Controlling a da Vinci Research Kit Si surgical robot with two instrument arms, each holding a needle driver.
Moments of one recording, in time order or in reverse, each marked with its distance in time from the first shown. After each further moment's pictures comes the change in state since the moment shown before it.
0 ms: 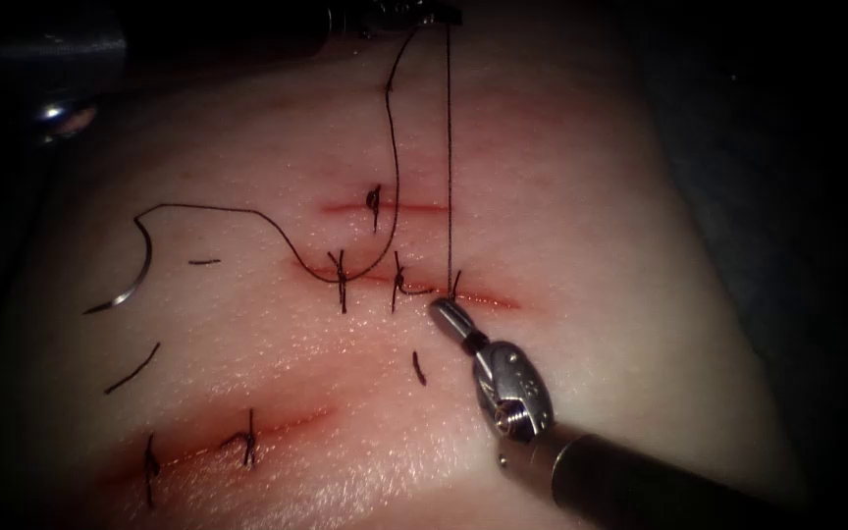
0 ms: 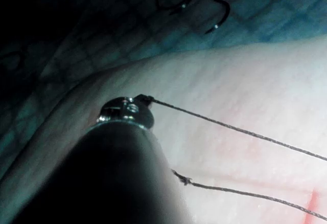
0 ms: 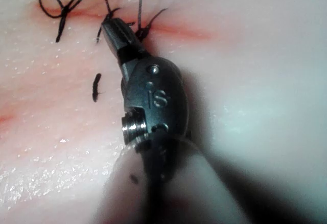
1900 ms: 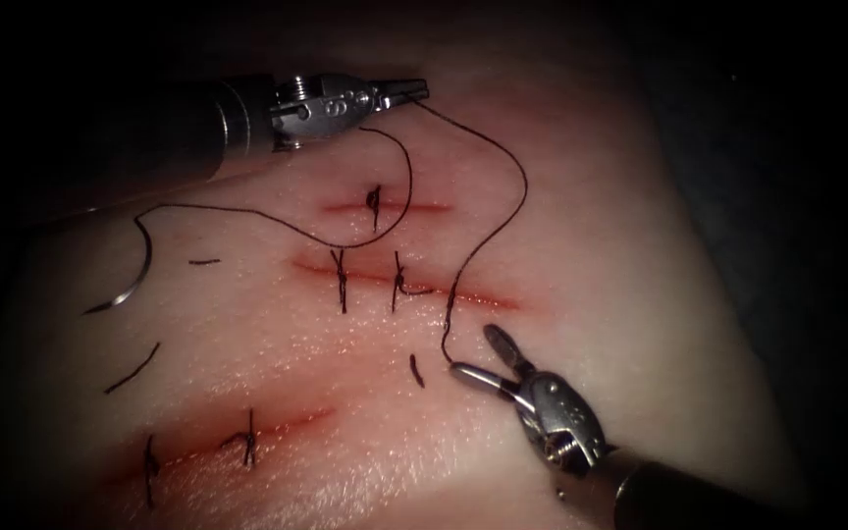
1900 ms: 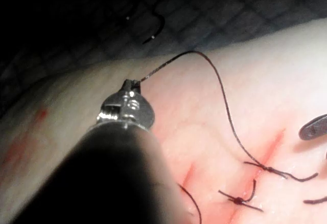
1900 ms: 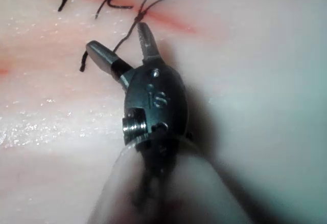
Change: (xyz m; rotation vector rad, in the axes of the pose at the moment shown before) right arm 0.003 0.000 -0.005 0.056 -0.145 -0.100; left arm 0.011 0.016 -0.021 0.198 0.111 -0.049
